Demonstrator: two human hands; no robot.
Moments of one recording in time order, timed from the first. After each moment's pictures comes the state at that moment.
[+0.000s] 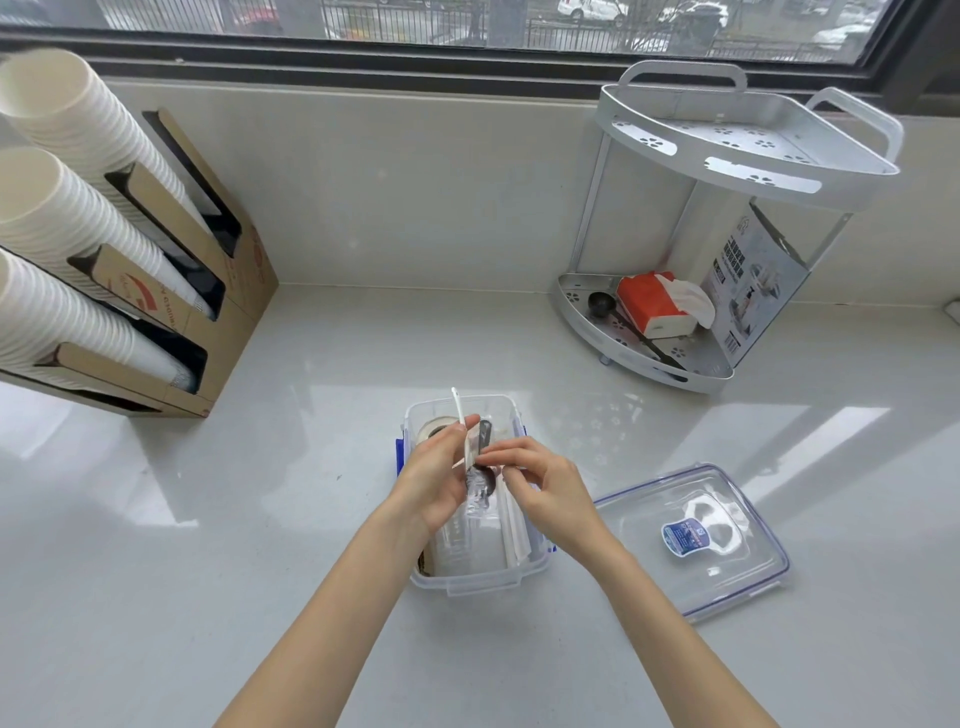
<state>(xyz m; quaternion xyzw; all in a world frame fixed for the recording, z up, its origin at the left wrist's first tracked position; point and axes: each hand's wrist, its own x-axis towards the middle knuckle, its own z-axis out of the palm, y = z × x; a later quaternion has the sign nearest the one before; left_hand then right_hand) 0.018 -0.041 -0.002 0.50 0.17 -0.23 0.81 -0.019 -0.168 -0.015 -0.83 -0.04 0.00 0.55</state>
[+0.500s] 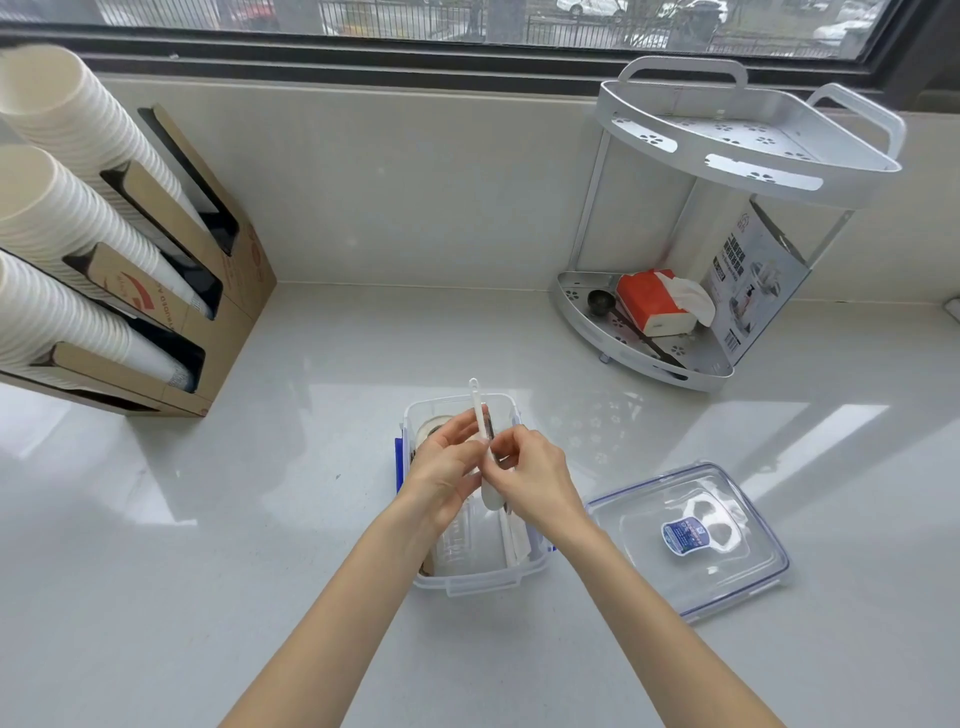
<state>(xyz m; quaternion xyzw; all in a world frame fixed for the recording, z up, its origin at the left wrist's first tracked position) 0.014 -0.047 0.005 0.53 0.12 -0.22 0.81 -0.006 -0.151 -0.003 -0.89 0.08 0.04 0.45</state>
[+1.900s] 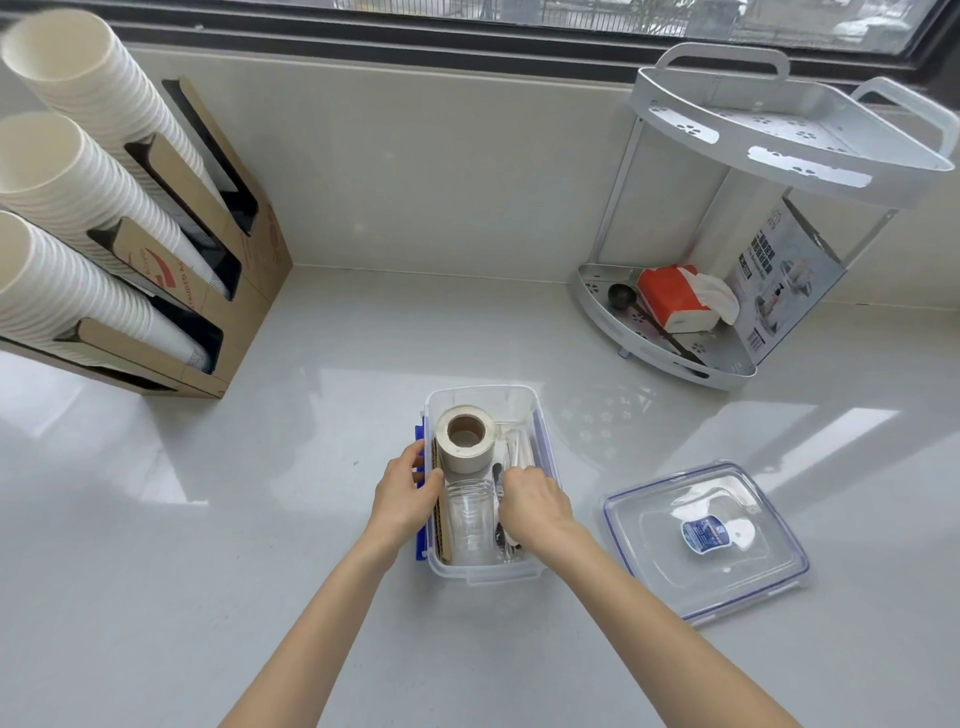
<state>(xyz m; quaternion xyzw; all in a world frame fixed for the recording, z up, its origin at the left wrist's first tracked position) 0.002 0.008 -0.039 0.83 0.13 -0.15 0.53 -0.008 -0.124 -0.020 -0.96 0.06 0.23 0.13</state>
